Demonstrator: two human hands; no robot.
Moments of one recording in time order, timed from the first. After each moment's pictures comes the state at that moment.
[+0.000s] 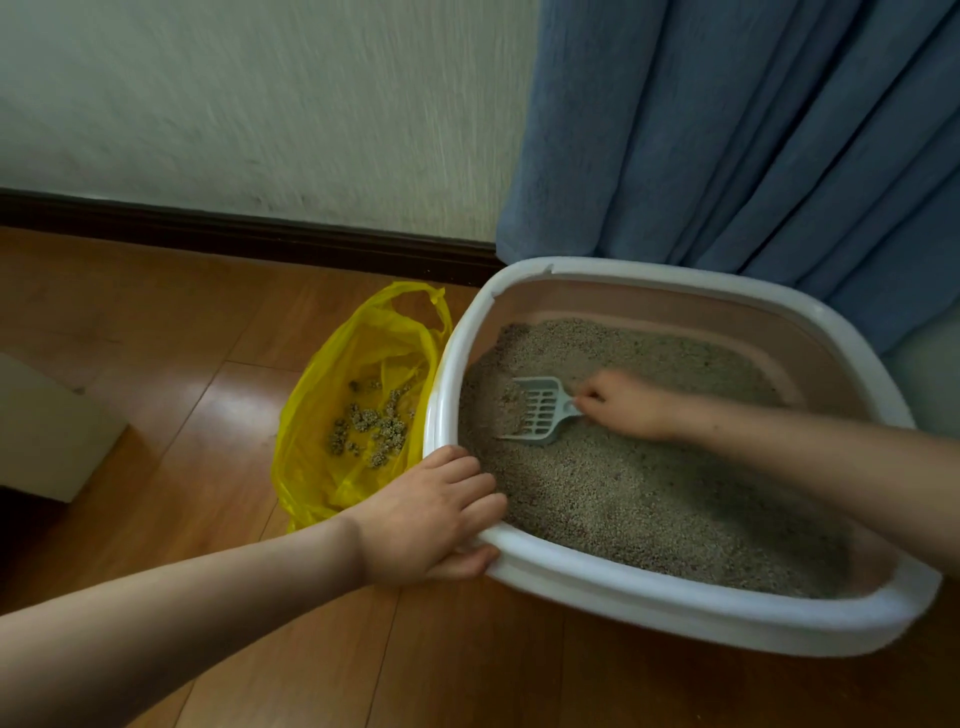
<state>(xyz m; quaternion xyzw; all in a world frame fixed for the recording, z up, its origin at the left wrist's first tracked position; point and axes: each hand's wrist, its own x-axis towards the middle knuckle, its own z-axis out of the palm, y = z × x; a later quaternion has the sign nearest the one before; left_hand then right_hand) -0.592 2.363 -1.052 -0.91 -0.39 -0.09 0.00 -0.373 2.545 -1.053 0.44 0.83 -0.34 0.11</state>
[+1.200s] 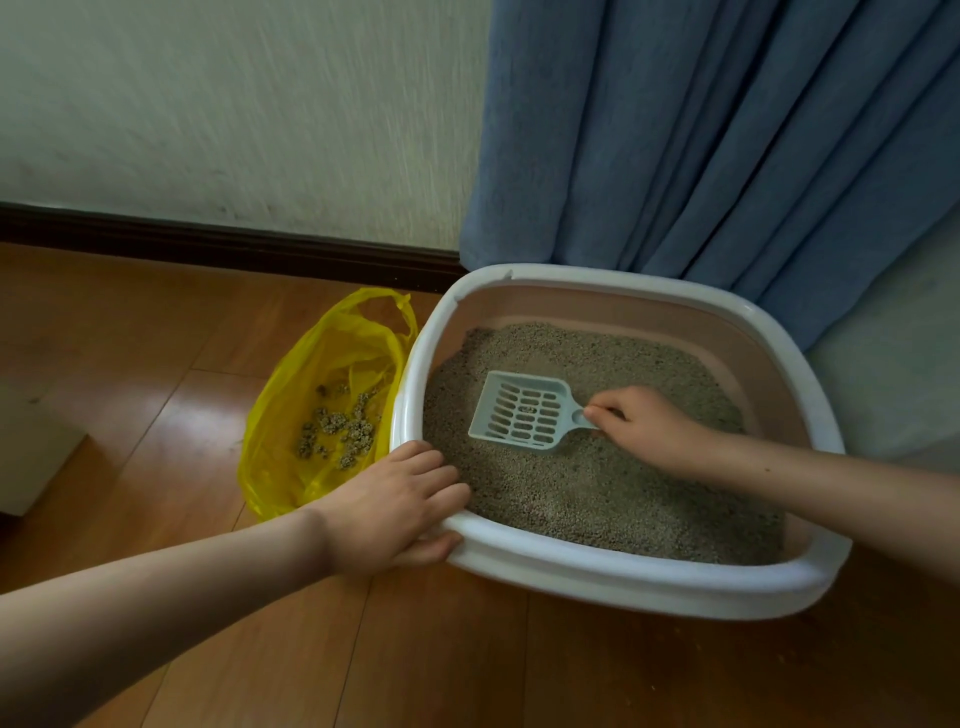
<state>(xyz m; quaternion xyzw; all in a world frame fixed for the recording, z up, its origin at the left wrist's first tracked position) -0.591 2.362 -1.046 -0.92 -0.39 -0.08 0.01 -0.318 2.505 -1.027 0.47 0.82 -0.32 -0.03</state>
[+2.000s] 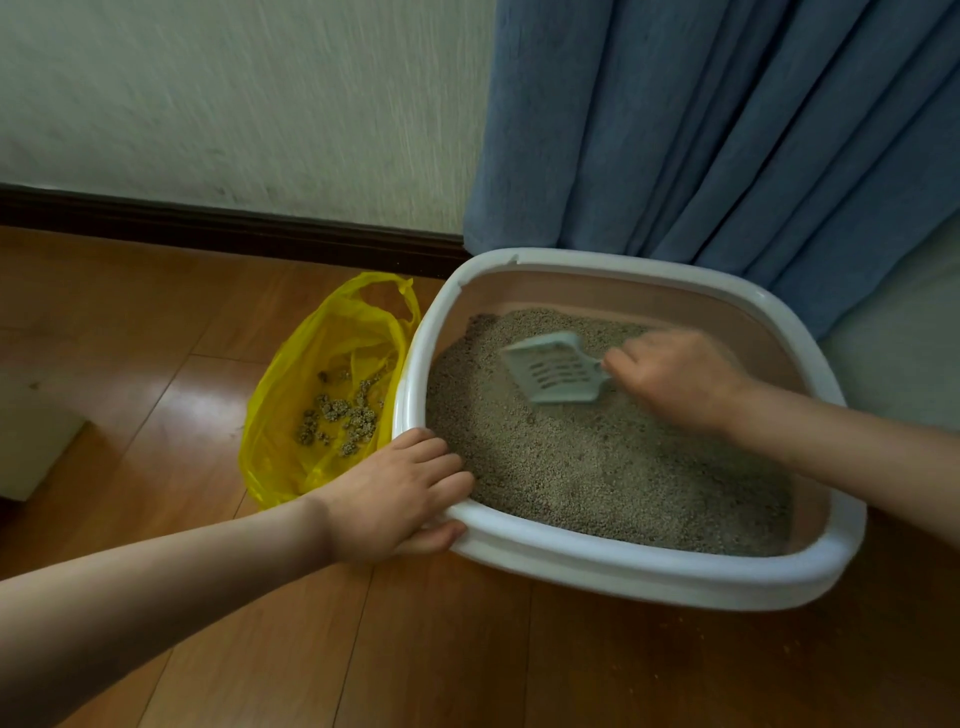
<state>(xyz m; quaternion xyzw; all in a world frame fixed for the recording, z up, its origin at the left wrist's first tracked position) -0.591 2.363 -1.048 -0.92 -0.39 -0.08 0.00 -0.310 2.530 -0.998 0.24 0.96 0.12 0.04</state>
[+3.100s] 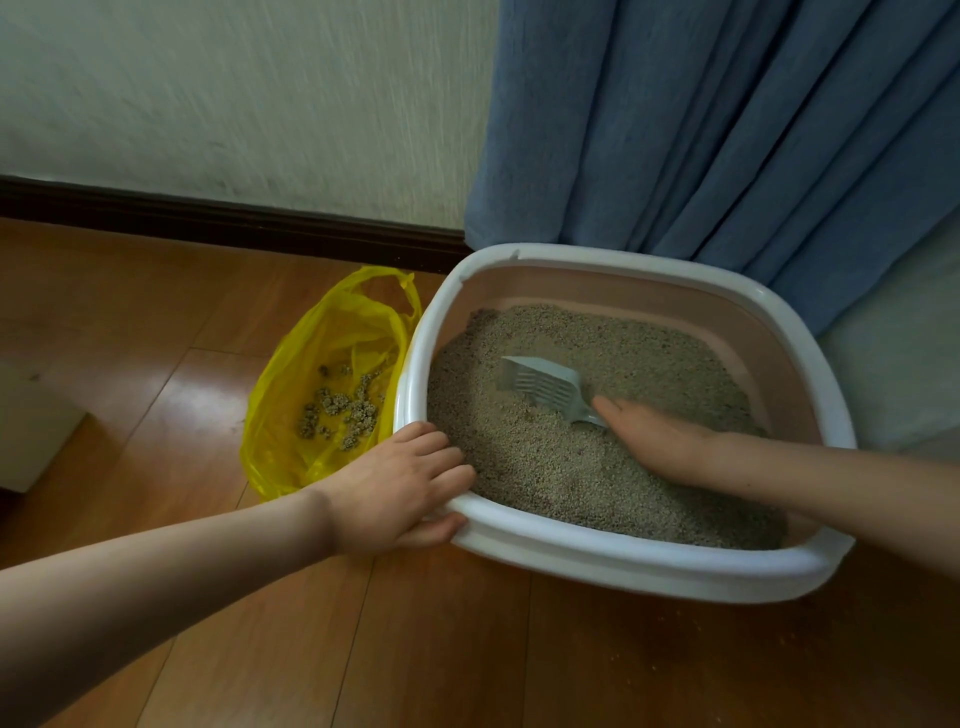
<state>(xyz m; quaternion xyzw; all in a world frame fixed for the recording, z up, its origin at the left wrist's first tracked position) -0.592 2.362 -1.048 -0.92 -0.39 -0.08 0.00 -0.303 2.513 -1.070 0.38 0.89 -0.19 0.16</state>
